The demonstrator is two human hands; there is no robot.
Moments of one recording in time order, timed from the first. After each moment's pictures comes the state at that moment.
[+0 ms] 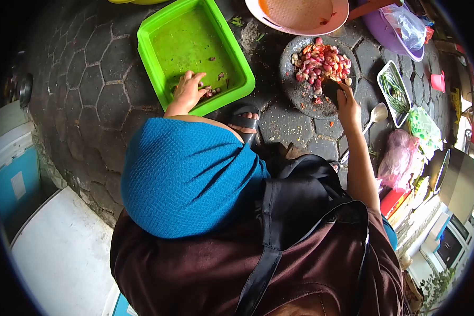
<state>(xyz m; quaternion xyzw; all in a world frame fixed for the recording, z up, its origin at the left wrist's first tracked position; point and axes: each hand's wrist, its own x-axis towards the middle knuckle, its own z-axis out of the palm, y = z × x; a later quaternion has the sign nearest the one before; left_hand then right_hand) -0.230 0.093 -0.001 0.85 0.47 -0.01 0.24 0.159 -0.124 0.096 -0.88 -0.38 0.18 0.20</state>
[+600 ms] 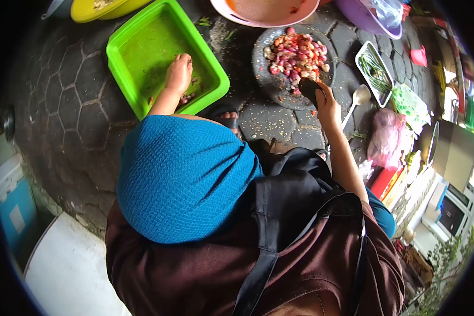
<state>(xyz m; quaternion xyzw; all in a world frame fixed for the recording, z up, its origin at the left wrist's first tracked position) -0.154 0.137 -0.035 0.85 0.44 0.15 0.24 0.145 -0.150 0.092 -0.90 -0.34 0.19 0.22</state>
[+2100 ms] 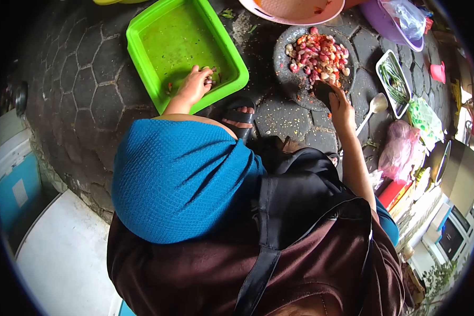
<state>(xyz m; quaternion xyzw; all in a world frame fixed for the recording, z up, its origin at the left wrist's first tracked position) -0.206 0.089 -0.030 0.87 0.37 0.07 0.32 0.147 -0.151 0.082 -0.86 -0.43 0.17 0.20</state>
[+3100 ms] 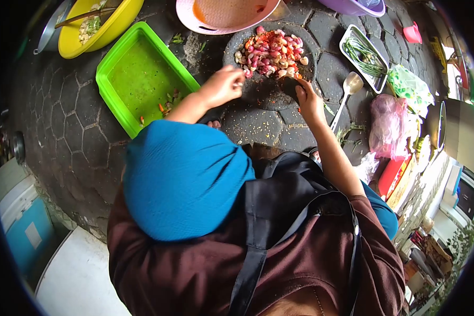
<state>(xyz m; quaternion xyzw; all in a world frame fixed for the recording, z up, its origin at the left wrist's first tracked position) -0.019 0.045 0.044 0.88 0.12 0.10 0.45 0.169 -0.167 0.075 -0.88 -0.33 0.20 0.27</state>
